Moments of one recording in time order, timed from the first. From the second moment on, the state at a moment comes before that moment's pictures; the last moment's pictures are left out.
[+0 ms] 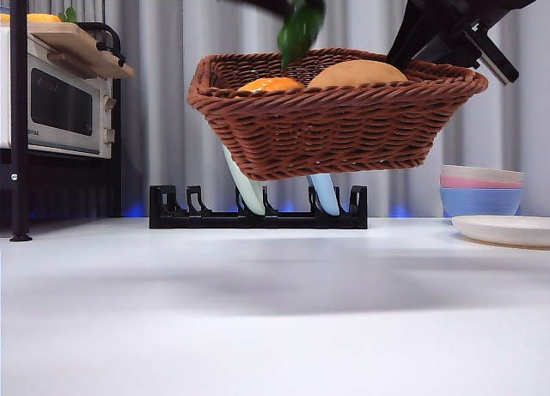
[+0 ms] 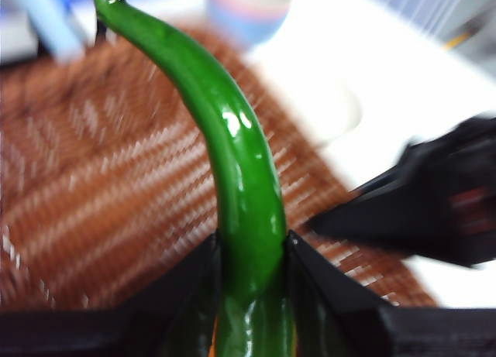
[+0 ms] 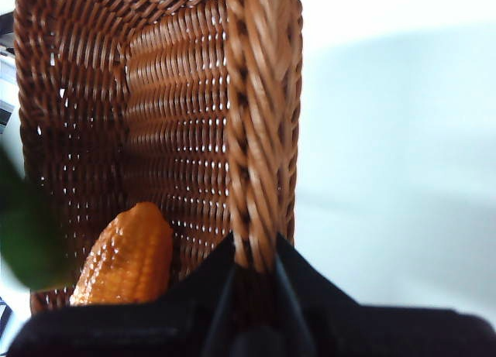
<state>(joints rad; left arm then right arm) -0.77 1.52 1.39 -0.37 -0.03 -0.26 0.30 1.35 1.10 -0.44 -0.49 0.30</state>
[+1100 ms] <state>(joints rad) -0.75 1.35 1.69 -0.67 -0.05 -0.11 0.30 1.66 1.10 -0.38 -0.48 0.39</state>
